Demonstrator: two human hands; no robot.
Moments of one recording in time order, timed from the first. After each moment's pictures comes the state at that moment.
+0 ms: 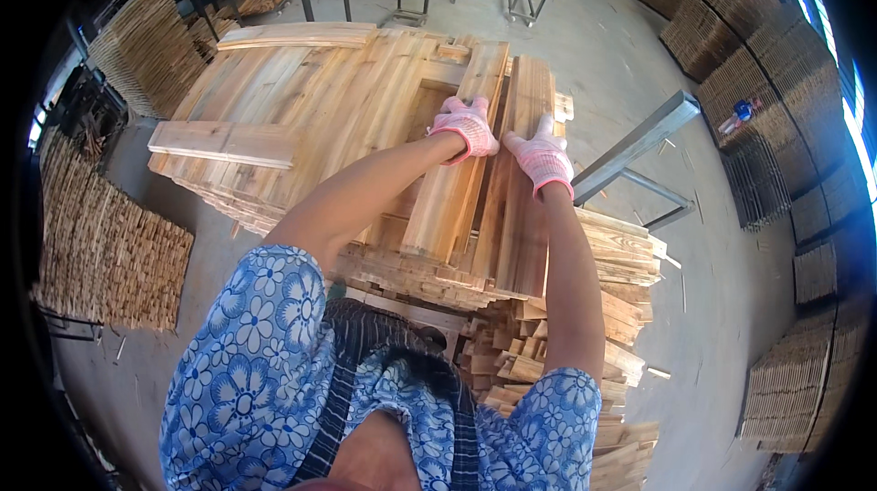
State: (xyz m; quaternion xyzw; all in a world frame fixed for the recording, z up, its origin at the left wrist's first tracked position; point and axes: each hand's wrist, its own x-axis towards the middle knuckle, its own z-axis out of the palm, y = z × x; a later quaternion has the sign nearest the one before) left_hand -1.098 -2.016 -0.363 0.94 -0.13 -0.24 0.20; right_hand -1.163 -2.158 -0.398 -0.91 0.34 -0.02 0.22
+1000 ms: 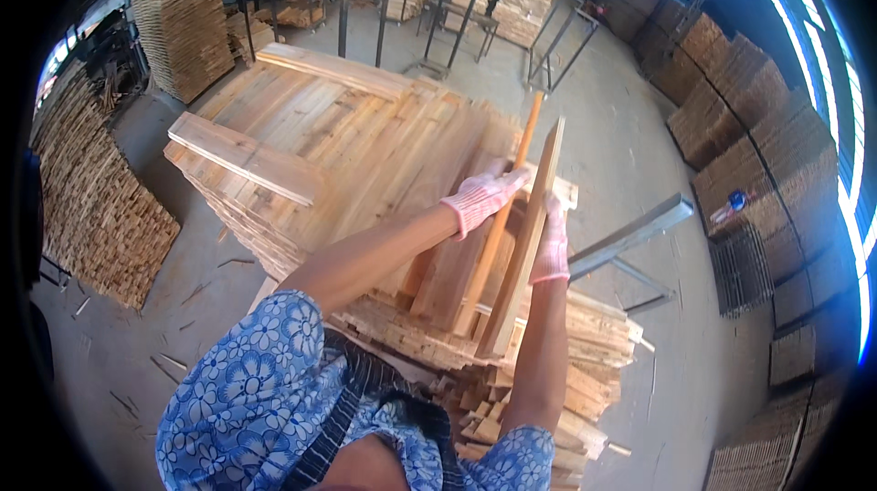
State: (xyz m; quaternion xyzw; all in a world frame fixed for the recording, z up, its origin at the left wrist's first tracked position) left_hand -1.084 -1.996 -0.380 0.81 -0.31 -0.07 0.49; right_hand -1.161 -2.136 -0.406 -0.45 0.08 -0.11 0.88
